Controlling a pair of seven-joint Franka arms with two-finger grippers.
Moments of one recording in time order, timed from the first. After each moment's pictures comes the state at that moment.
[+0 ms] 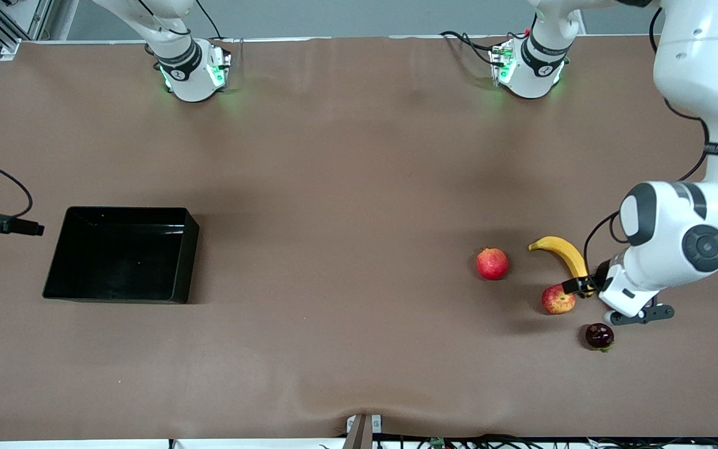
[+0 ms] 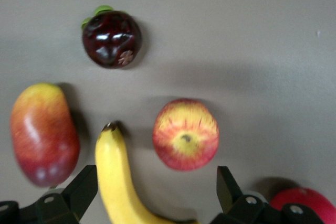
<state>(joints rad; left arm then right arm) 0.05 0.61 -0.10 -1.60 0.05 2.20 -0.18 -0.22 0.36 -0.04 -1.52 -0.04 1.72 -0.11</state>
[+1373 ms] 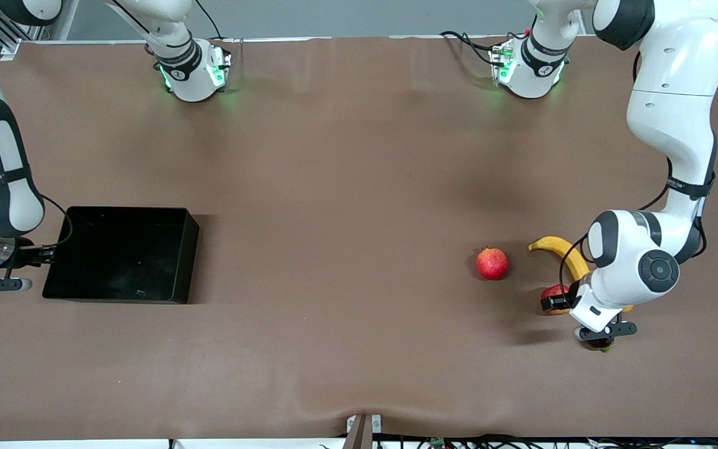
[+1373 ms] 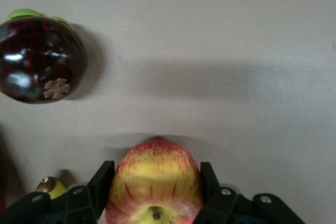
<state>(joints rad) 0.03 0.76 -0.10 -1.54 0.05 2.33 -0.18 -0.37 0.61 -0.03 -1.73 -0.01 2.26 -0.43</state>
